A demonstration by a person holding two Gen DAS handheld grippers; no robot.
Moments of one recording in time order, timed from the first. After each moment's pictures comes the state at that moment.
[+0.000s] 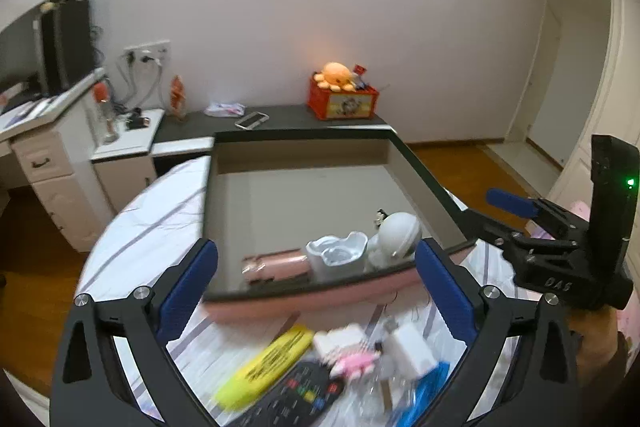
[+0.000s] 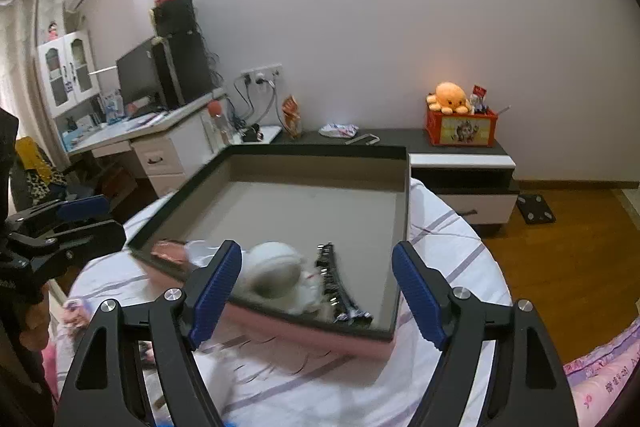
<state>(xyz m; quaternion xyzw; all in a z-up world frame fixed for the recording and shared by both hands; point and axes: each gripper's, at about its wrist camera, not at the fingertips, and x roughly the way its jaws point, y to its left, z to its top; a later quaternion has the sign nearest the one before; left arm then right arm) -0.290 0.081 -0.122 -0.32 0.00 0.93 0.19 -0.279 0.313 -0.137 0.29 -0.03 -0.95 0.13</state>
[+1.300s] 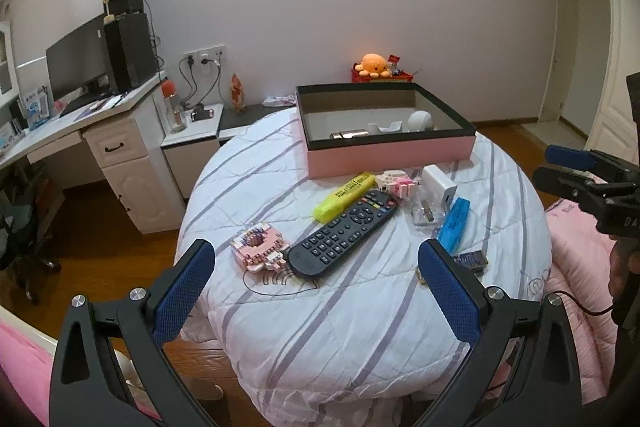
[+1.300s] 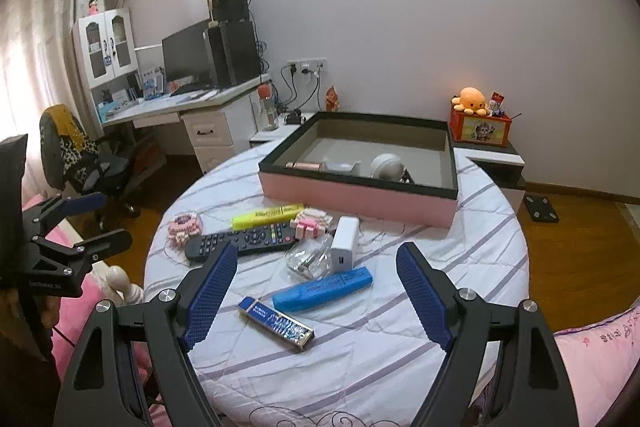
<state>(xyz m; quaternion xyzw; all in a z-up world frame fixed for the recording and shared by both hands) -0.115 0.001 -0.136 -0.31 0.05 0.94 0.11 -0.113 0.248 -0.124 0.30 0.00 -0.94 0.17</state>
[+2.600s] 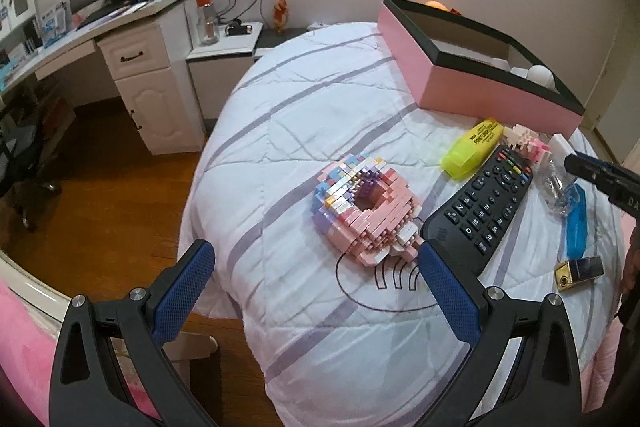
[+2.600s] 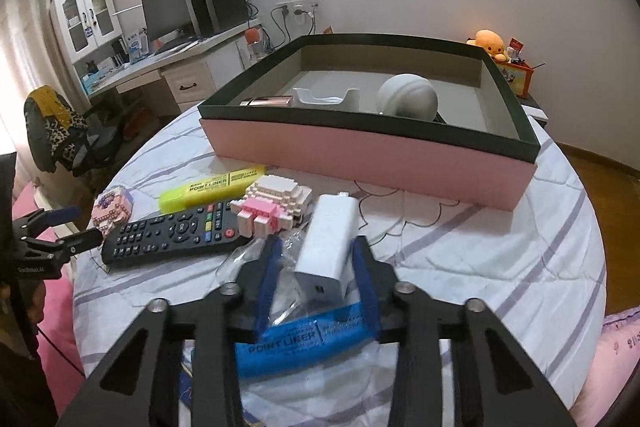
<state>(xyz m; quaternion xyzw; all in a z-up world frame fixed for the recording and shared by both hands) -0.208 -0.063 -0.229 -0.43 -0.01 0.90 0.05 -0.219 0.238 -0.202 0.39 -0.01 -0.91 0.17</state>
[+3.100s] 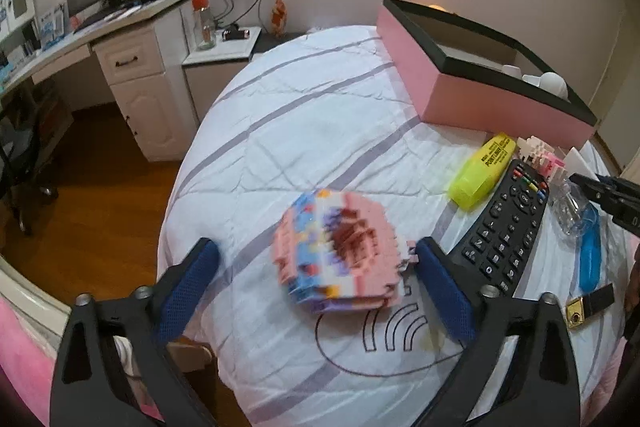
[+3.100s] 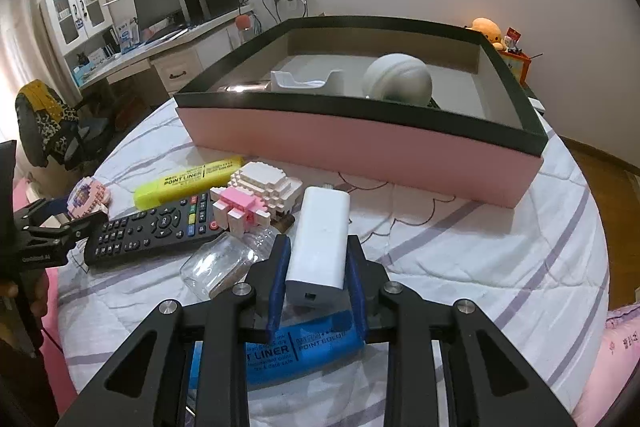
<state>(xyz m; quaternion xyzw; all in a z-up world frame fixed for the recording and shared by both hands) -0.234 -0.051 -0.237 -0.42 0.00 0.91 0.05 -0.234 0.239 -0.210 0.41 0.00 -0.90 0.16</state>
